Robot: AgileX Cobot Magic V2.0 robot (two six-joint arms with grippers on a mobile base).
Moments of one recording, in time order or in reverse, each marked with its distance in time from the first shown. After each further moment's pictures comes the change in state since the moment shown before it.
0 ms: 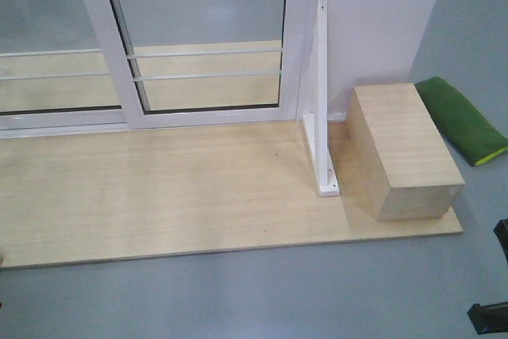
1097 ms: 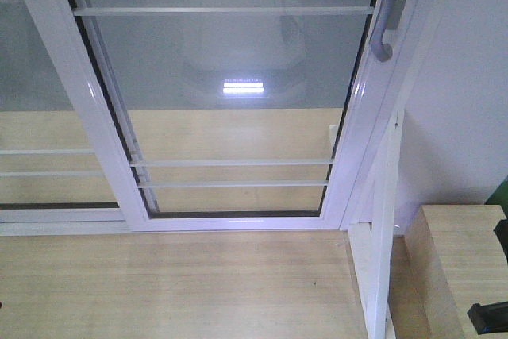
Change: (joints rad) left arm 0.000 0.000 0.000 0.000 0.000 0.000; right arm 0.000 0.000 0.000 0.000 0.000 0.000
